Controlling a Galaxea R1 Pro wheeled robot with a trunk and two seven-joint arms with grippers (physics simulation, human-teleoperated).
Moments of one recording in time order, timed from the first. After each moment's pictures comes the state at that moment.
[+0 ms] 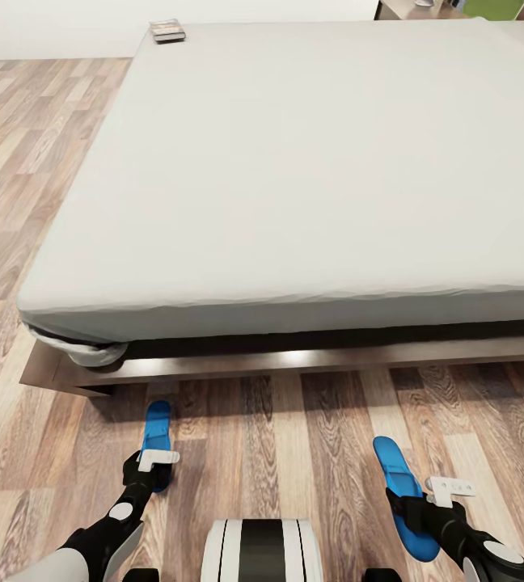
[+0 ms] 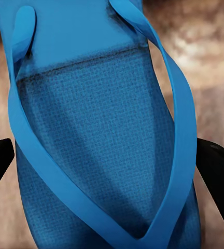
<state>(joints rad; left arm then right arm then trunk) -0.59 0.11 -0.49 -0.28 0.32 -0.34 0.18 0.01 -0.05 -0.23 -1.56 0.00 0.60 0.17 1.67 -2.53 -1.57</state>
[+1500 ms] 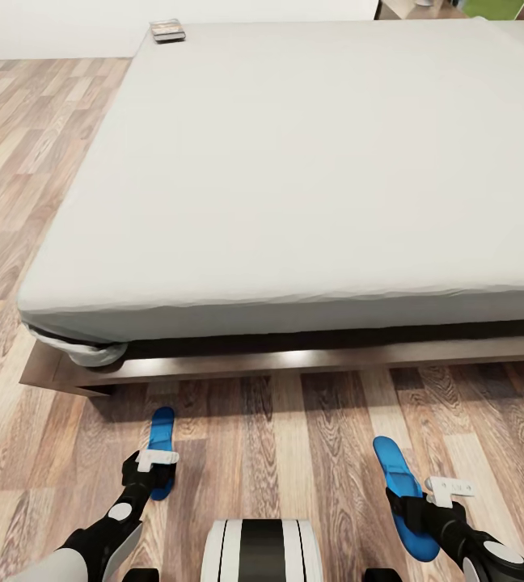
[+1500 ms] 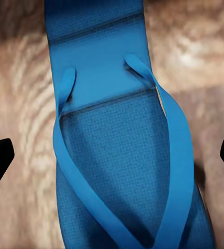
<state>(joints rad) -0.59 0.11 -0.50 -0.27 0.33 -0.35 0.18 0.01 -0.05 -0.23 -1.56 0.00 0.59 0.17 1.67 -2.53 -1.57</state>
